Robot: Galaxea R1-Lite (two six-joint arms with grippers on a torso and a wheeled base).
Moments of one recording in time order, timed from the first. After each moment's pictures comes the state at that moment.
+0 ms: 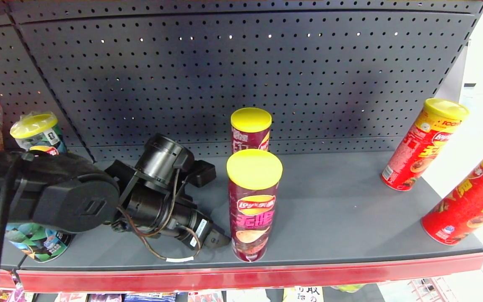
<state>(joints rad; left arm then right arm) -0.60 1.81 -1.03 0.14 -0.15 0.01 0.00 0.00 0.00 0.00 0.01 0.00</state>
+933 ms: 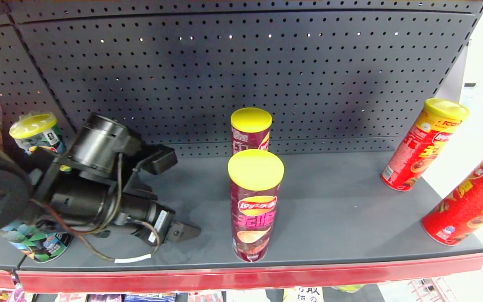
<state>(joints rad) -0.51 1.57 -0.98 0.27 -0.15 0.01 0.00 0.00 0.00 0.00 0.01 0.00</state>
